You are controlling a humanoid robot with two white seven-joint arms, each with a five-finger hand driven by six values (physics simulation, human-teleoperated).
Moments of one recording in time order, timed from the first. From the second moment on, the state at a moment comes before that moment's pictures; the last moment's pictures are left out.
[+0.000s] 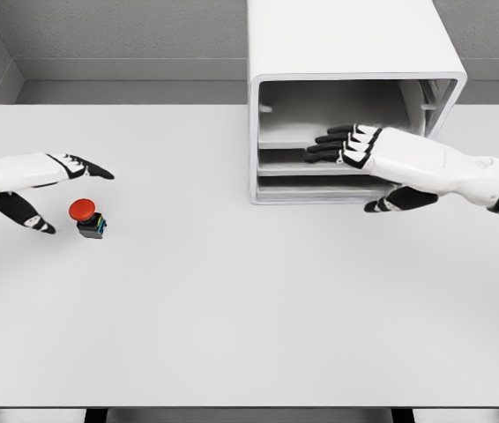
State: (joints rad) left arm -0.74 1.06 -0.88 -1.35 0.03 -0.61 -0.50; right arm -0.70 -1.01 0.85 -1.69 0.11 -0.61 0.14
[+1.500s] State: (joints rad) left arm -0.75 0.96 -0.90 -1.34 -0.18 -0.61 -0.51; right arm -0.84 -0.88 0.89 -1.56 0.08 -0.61 0.33
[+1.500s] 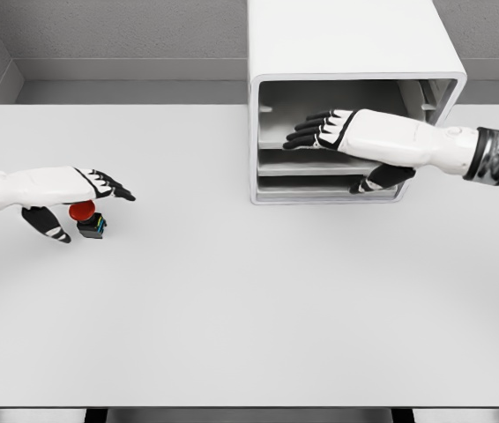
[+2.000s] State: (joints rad) left arm -0.75 0.96 -0.91 -1.33 -0.19 -0.61 -0.51; right arm -0.84 -0.83 0.88 -1.53 0.09 -0.39 0.34
